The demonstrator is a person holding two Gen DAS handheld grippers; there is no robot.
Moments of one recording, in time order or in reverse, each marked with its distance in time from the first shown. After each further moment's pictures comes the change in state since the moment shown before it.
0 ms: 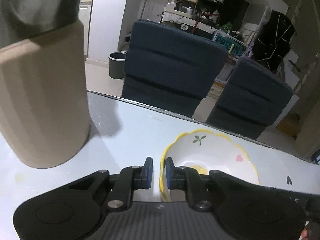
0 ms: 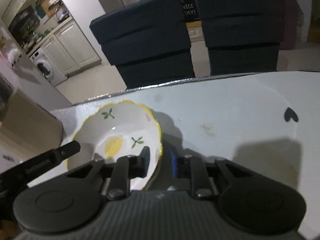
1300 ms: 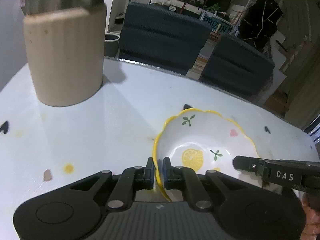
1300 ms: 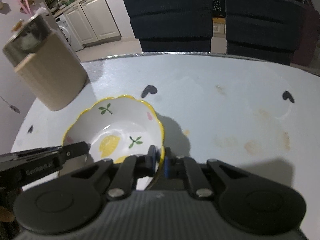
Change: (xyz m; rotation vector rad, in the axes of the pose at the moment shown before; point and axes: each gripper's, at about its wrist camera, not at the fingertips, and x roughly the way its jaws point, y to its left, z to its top) left arm -0.091 0.012 -0.058 0.049 0.121 -0.056; right arm -0.067 0.028 -0.063 -0.187 0.058 0.024
